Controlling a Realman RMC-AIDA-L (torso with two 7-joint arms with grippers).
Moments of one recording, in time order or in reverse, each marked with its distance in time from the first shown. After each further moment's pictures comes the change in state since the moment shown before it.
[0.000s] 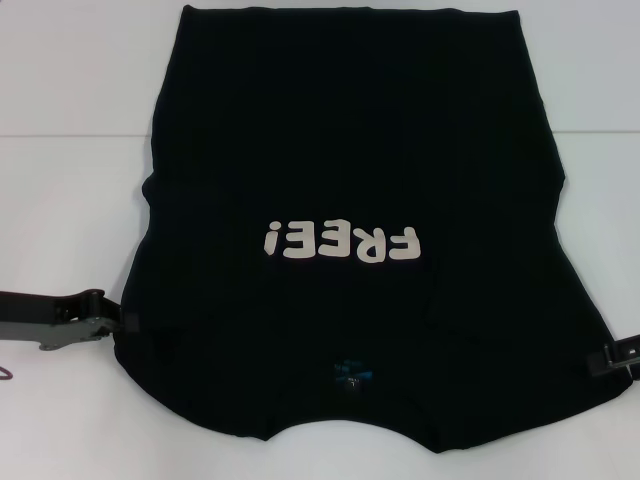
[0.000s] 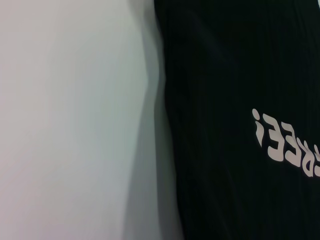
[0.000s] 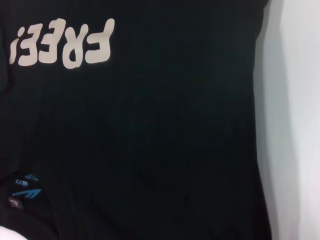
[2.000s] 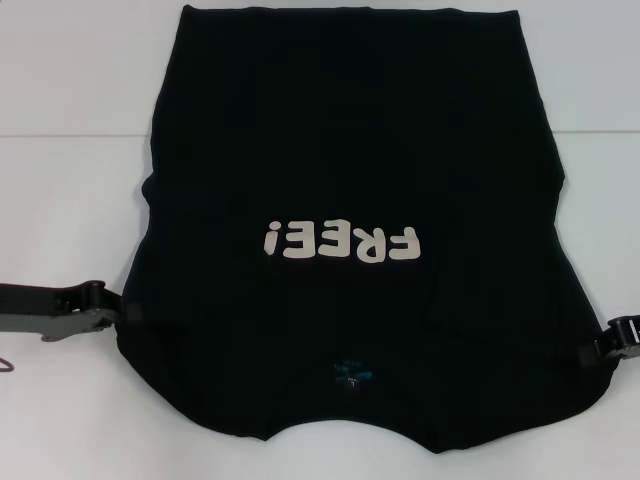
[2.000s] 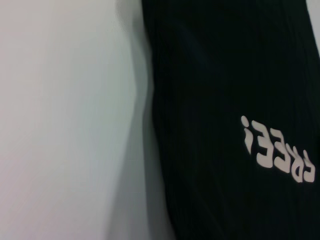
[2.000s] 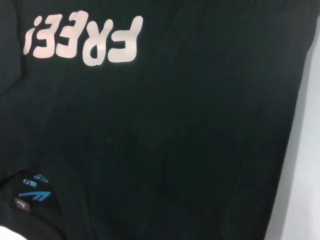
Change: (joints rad) left arm -0.004 0.003 -0.012 0.000 -0.020 0.010 0.018; right arm 0.048 0.029 -0.050 0.025 0.001 0.052 -0.013
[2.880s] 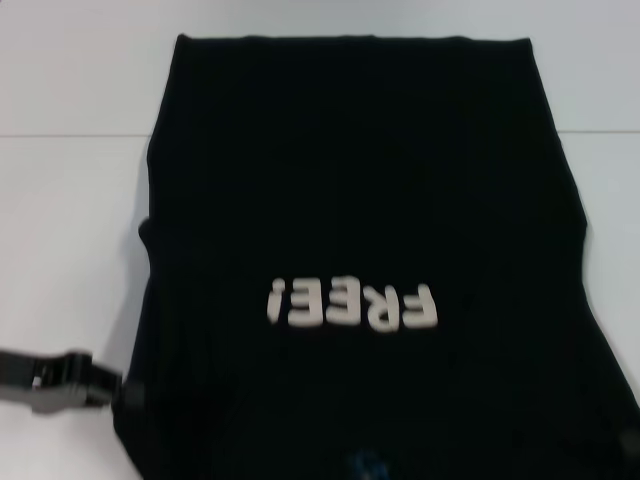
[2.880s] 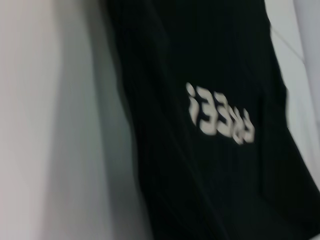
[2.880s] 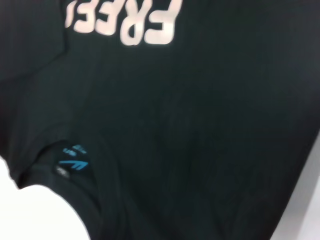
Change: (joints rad) left arm 0.047 0.043 0.005 -0.011 -0.009 0.329 0.051; right arm -0.071 -0.043 0.036 -0.013 0.003 -0.267 -0.156
